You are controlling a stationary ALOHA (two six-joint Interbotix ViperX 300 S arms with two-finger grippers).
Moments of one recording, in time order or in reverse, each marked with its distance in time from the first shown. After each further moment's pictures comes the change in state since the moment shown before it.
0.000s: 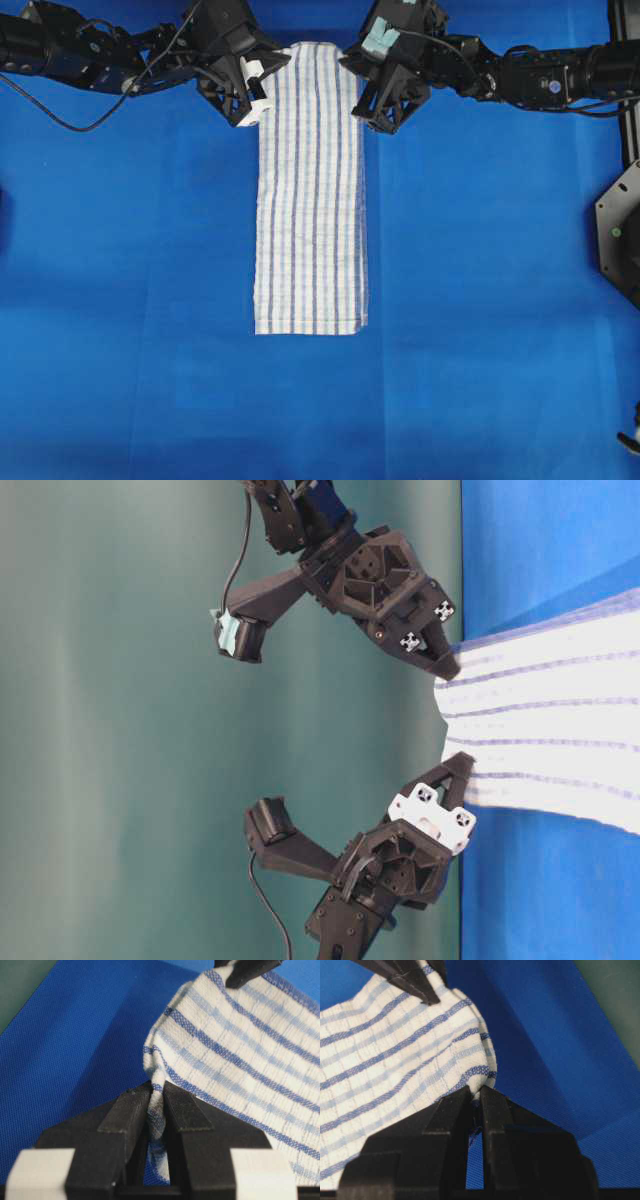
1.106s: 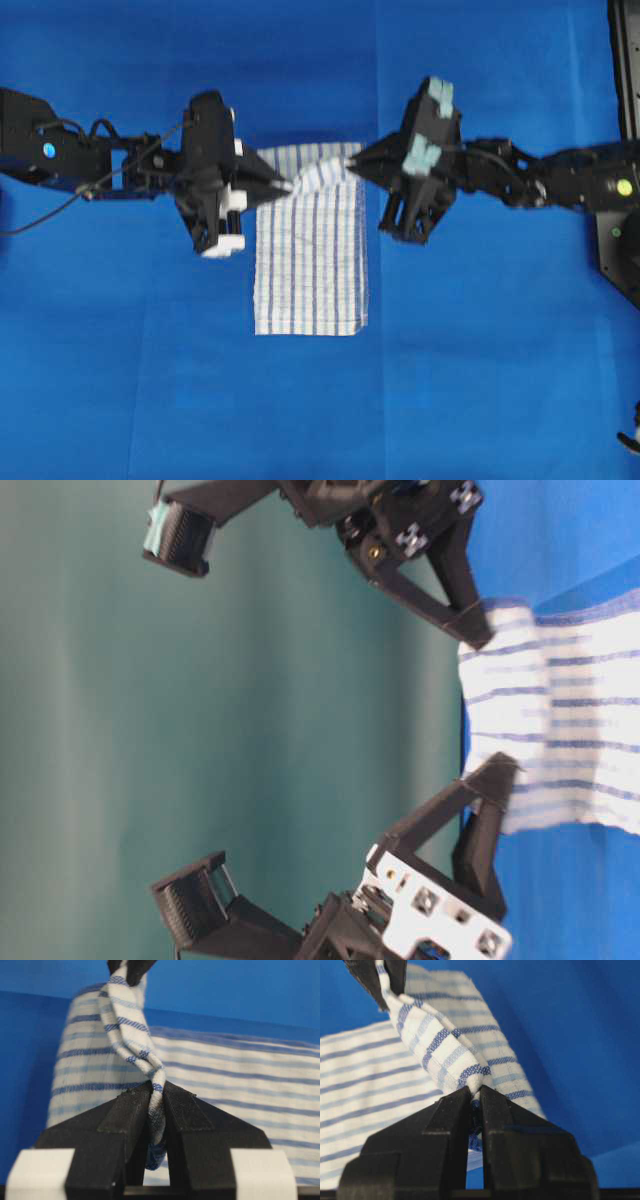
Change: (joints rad) left arm -0.410 -0.201 0.149 -0.005 0.025 -0.124; right arm 0.414 -0.186 0.183 0.242 -0.129 0.017
